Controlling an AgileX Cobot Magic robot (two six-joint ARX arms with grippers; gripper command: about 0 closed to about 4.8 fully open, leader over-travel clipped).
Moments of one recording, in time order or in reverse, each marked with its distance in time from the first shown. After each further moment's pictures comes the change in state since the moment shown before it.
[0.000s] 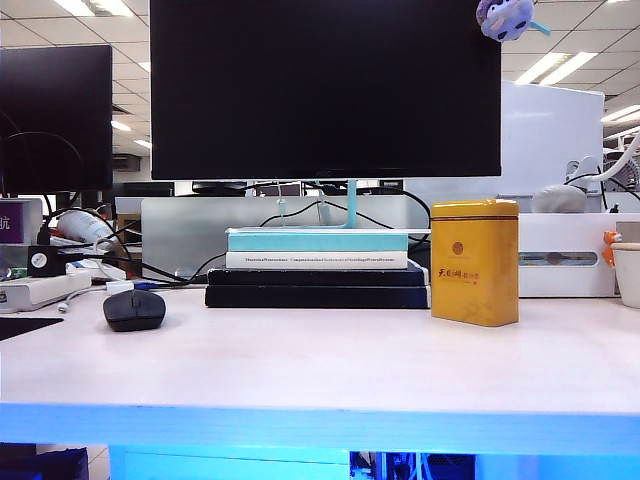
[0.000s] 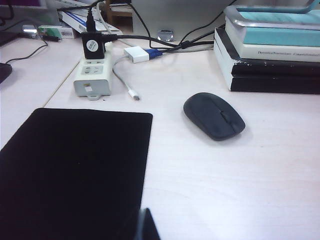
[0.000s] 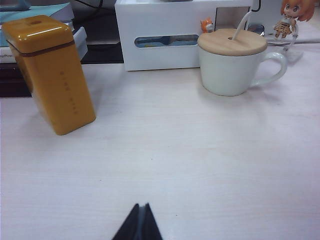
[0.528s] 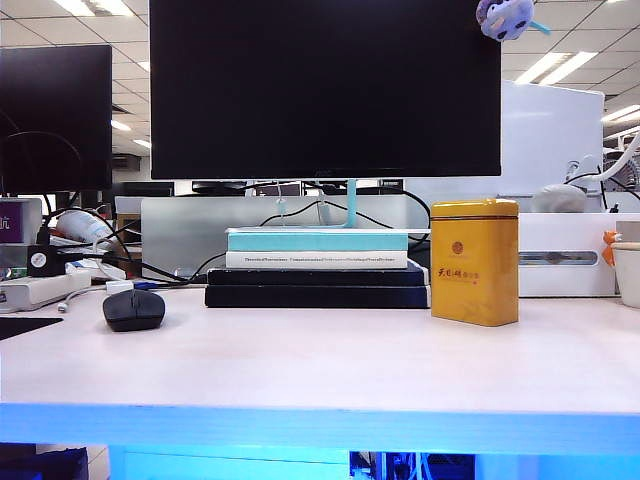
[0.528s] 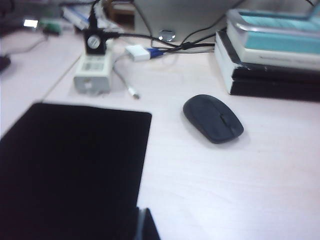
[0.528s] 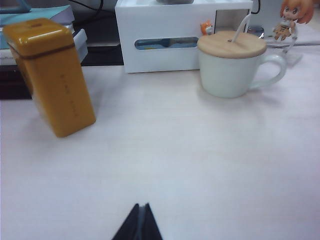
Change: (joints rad) left arm 0.000 0.000 0.010 -0.013 -0.016 -0.085; right arm 0.000 0.000 0.016 -0.004 0.000 0.000
